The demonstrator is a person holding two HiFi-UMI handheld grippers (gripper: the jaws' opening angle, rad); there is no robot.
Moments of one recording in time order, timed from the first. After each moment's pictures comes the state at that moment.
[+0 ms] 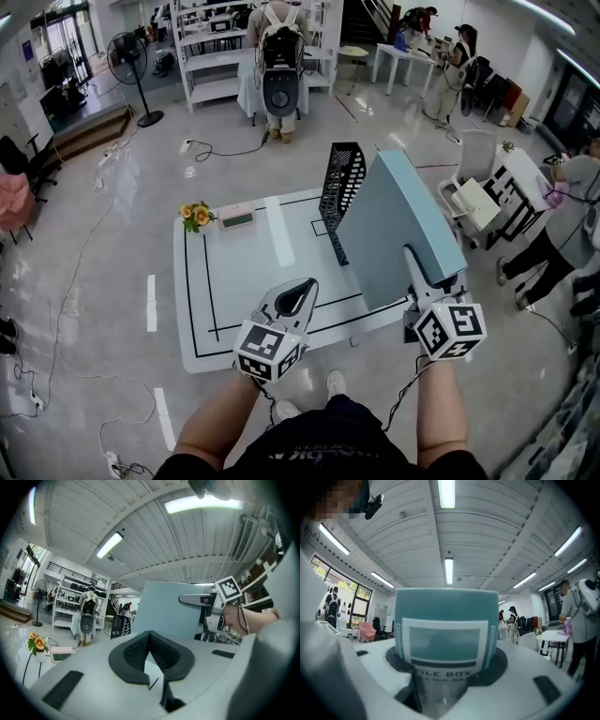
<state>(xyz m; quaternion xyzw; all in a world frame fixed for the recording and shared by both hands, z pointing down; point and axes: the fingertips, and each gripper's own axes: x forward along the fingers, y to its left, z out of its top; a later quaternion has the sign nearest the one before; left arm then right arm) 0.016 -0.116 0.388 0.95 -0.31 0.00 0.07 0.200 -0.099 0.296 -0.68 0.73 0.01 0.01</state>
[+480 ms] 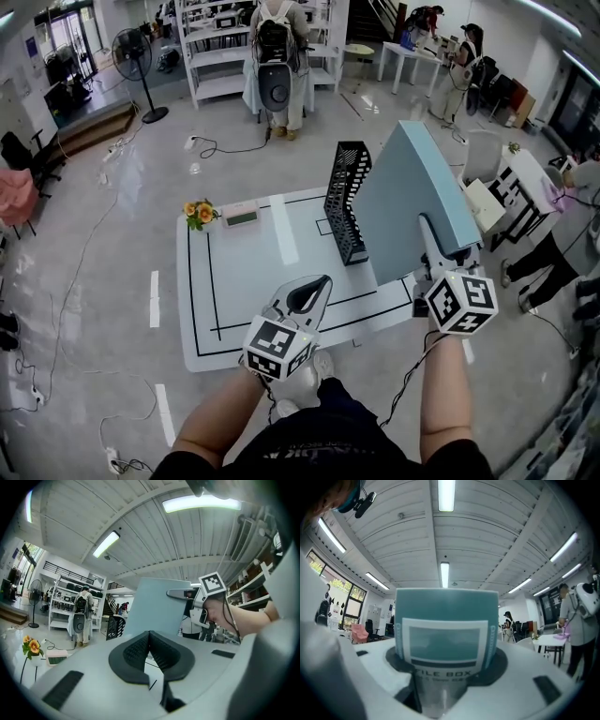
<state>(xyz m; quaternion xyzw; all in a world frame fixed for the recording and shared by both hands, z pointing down) 0.034 -0.118 0.380 0.96 -0.29 0.01 0.06 0.225 -0.139 0.263 -0.71 0.70 0.03 0.03</state>
